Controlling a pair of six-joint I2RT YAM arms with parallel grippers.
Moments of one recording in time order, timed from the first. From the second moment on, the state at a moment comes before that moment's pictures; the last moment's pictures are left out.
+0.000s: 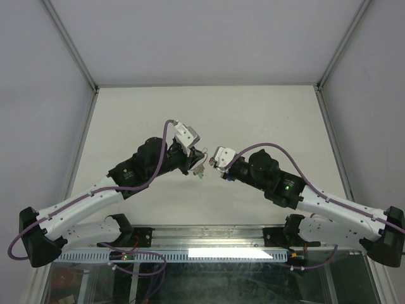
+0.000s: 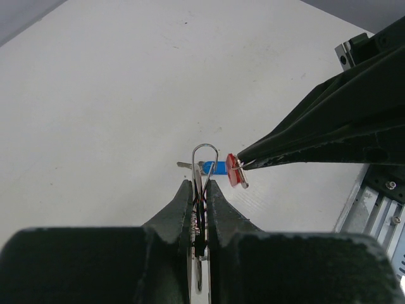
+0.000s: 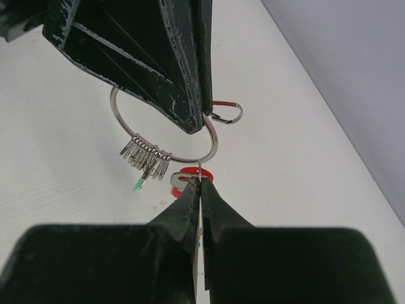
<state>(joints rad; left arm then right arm) -0.91 1.00 0.87 -0.13 0.05 -0.02 1.05 0.91 0.73 -0.05 0.05 -0.41</state>
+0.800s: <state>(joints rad) -0.92 1.03 0.87 -0.12 0.02 -0.03 1.10 0.98 0.75 0.02 0.15 -0.42</state>
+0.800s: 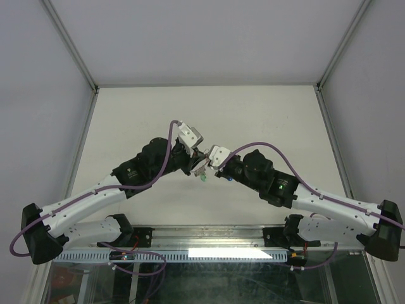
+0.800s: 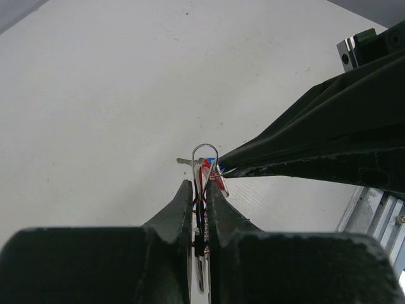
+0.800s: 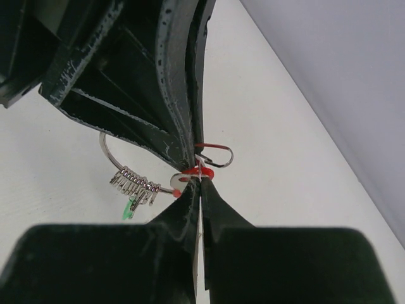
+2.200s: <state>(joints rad) -0.94 1.07 0.90 -0.12 -0.01 -0.03 1.11 1.01 0.78 0.02 0.24 -0.35</state>
